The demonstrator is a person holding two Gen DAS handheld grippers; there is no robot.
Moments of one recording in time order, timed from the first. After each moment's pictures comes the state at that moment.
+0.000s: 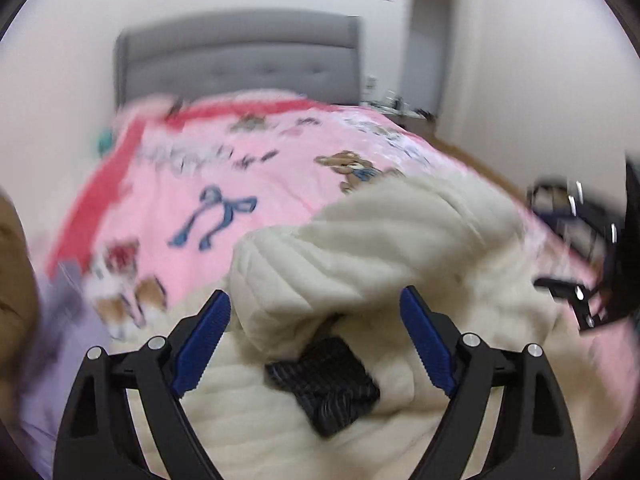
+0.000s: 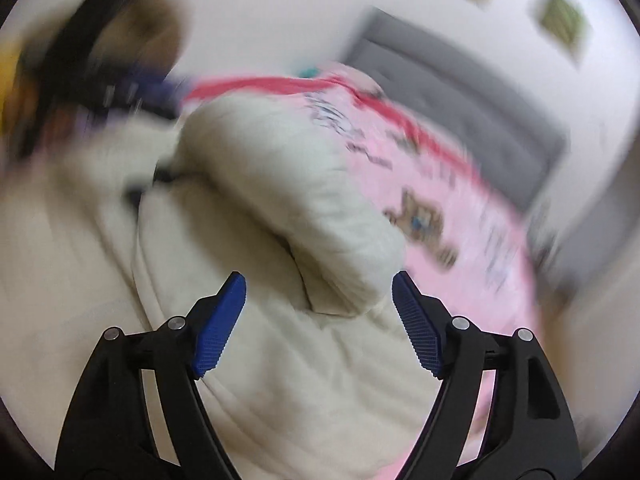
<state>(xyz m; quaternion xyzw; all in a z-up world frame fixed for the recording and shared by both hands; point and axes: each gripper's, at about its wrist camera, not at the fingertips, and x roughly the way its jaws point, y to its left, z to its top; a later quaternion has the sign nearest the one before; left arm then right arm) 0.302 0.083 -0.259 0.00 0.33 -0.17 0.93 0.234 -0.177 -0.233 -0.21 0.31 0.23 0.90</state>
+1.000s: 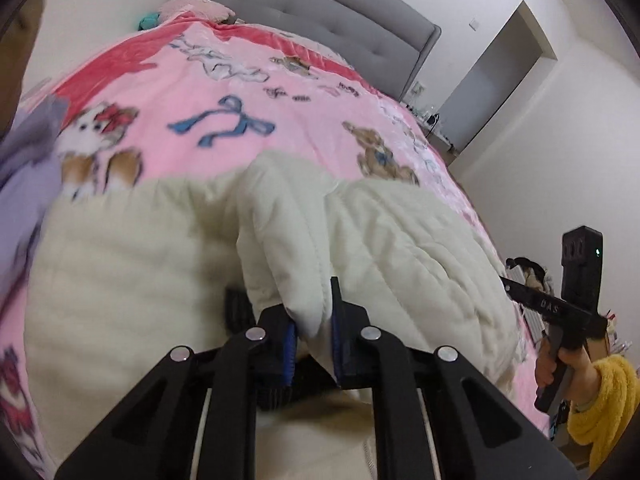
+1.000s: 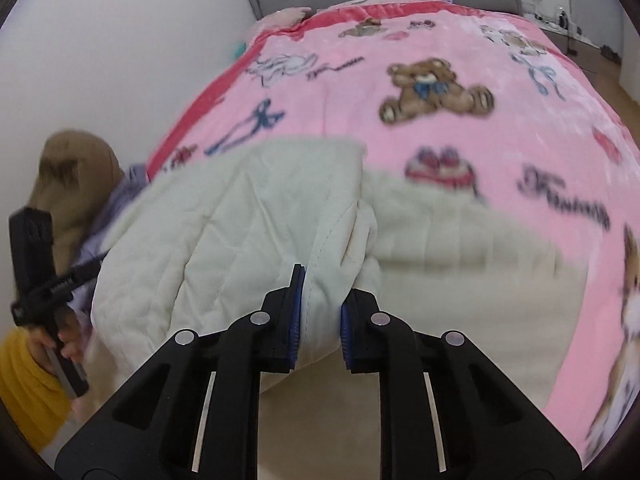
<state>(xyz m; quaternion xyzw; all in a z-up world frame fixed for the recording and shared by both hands) 0.278 0.080 -0.317 -0.18 0.41 -0.14 0.88 0.335 -0.218 -0.294 0.08 0.47 0.21 0.86</state>
